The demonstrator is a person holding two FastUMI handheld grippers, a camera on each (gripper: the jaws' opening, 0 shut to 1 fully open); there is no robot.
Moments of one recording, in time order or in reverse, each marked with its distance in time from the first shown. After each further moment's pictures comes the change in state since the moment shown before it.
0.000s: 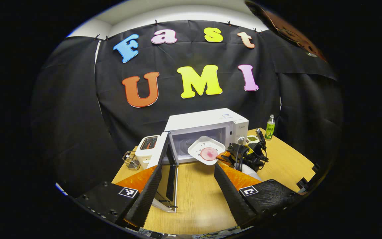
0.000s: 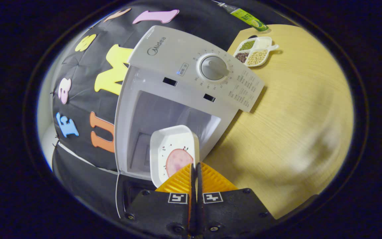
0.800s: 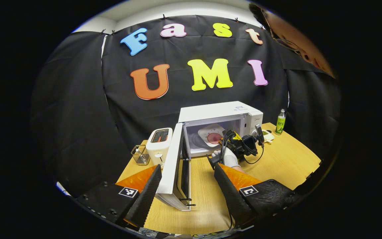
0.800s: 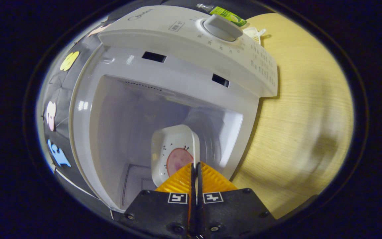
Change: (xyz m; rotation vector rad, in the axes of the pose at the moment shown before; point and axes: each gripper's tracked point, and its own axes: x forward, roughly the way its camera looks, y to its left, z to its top) left arm 0.018 0.048 -0.031 -0.022 0.043 0.033; right arm 0.111 0.022 0.017 0.172 -0.247 -0.058
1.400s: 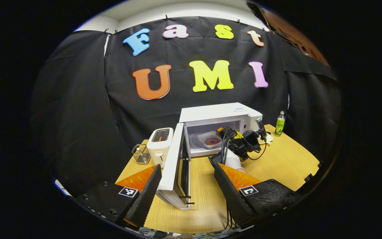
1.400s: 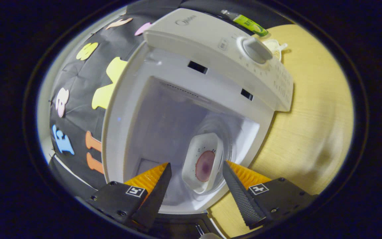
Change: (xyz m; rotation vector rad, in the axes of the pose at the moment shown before) left arm -0.020 0.001 0.009 -0.009 -0.031 0.008; right arm -0.047 0.035 0.010 -0.187 -0.008 0.100
